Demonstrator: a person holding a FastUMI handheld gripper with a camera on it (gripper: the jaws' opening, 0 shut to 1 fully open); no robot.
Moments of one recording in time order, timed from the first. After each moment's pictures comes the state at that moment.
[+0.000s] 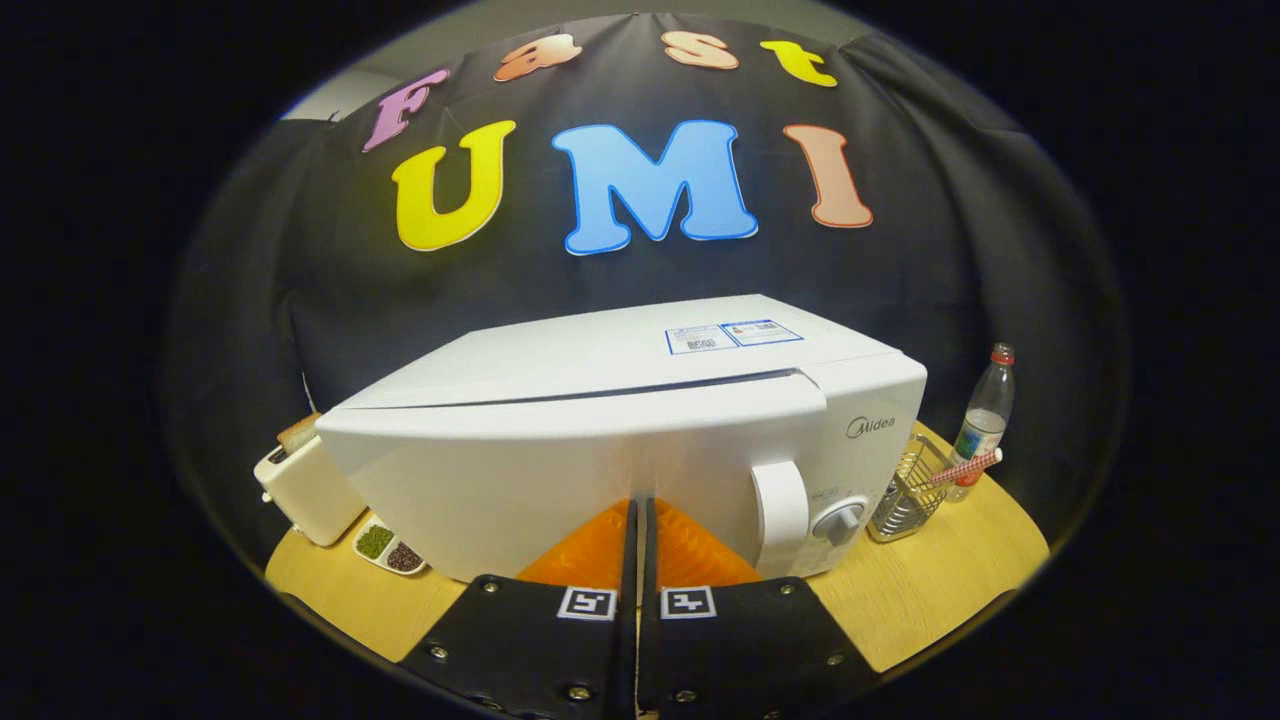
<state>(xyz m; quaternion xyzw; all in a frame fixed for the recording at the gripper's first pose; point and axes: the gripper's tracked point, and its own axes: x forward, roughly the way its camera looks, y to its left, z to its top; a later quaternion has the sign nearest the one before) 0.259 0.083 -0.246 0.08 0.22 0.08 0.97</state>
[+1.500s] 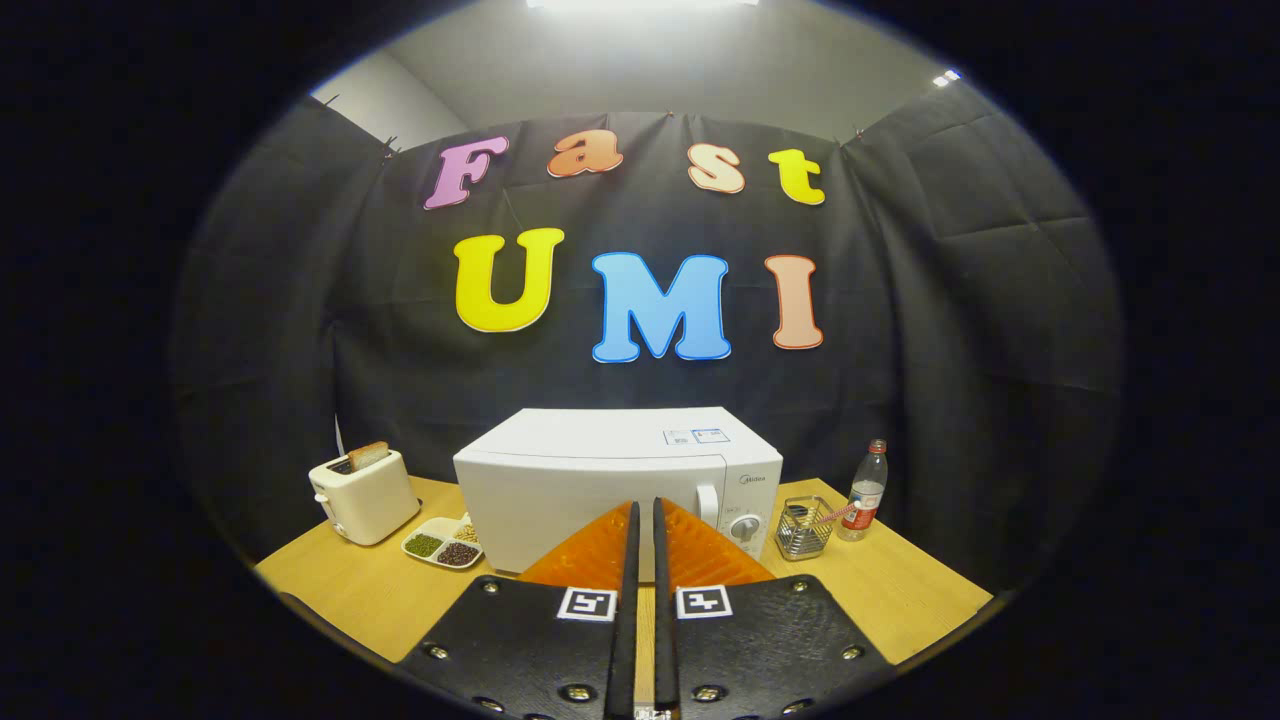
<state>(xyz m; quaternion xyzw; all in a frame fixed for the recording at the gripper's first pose) 0.066 0.063 -0.111 0.04 0.09 0.05 0.99</state>
